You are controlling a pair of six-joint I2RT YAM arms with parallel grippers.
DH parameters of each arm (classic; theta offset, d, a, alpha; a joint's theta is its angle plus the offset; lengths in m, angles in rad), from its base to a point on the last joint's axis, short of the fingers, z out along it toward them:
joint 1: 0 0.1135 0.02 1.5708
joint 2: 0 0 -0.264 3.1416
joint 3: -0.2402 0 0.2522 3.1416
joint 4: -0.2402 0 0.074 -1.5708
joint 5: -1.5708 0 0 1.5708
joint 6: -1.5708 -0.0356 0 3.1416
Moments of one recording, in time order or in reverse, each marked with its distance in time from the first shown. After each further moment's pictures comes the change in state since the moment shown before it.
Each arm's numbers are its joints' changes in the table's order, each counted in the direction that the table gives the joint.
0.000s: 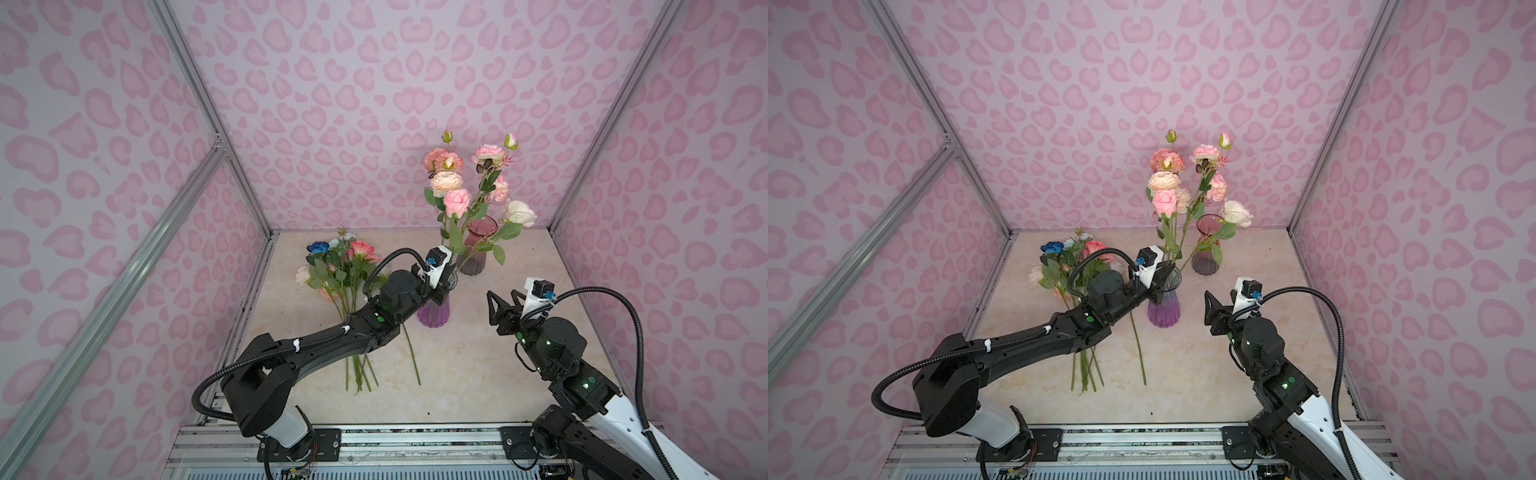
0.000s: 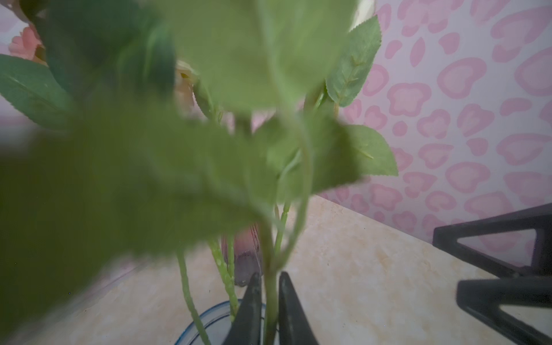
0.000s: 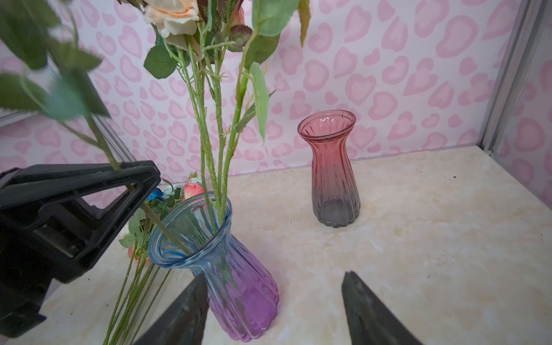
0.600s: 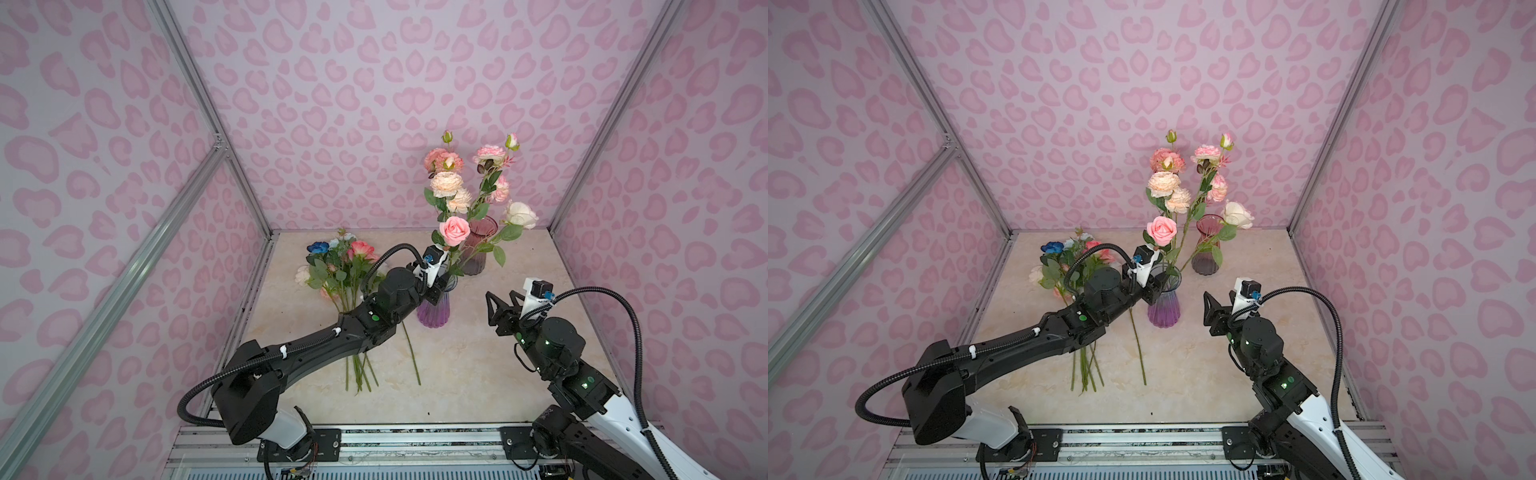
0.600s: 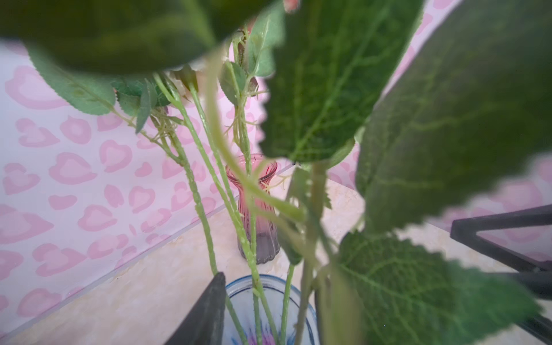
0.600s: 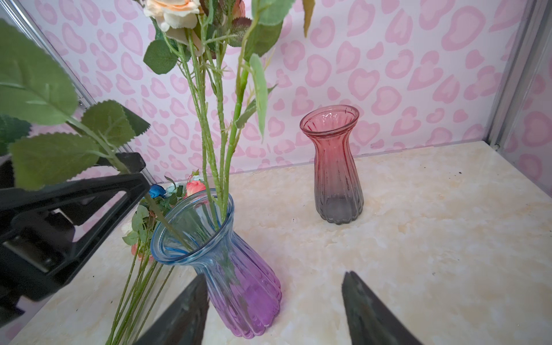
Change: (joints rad) left arm 0.000 0.071 -0.023 -0.185 0.077 -0.006; right arm -0.001 -0.011 0.003 0.002 0.011 -0.016
